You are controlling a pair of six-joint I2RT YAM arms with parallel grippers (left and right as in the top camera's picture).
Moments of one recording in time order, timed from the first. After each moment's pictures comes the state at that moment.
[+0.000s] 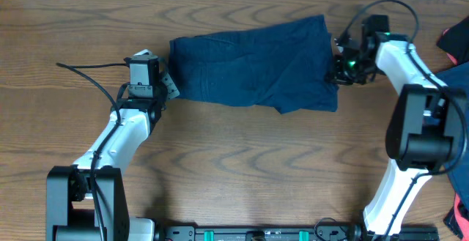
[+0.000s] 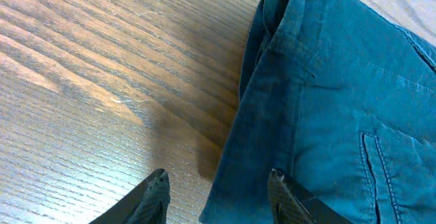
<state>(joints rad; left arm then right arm) -0.06 1.58 0.84 -0.13 -0.03 -0.49 -0.09 2.12 1.54 -0.86 -0.45 -0.01</state>
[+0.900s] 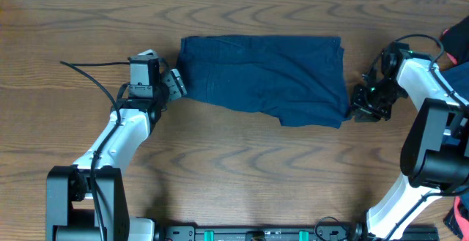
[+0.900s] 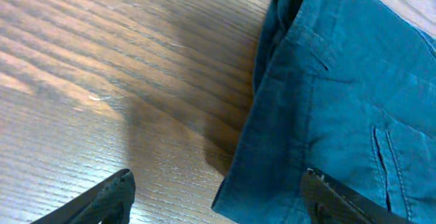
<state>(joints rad) -0.06 1.58 0.84 -0.13 0.03 -0.43 -0.19 1.99 1.33 -1.06 -0.24 0.18</state>
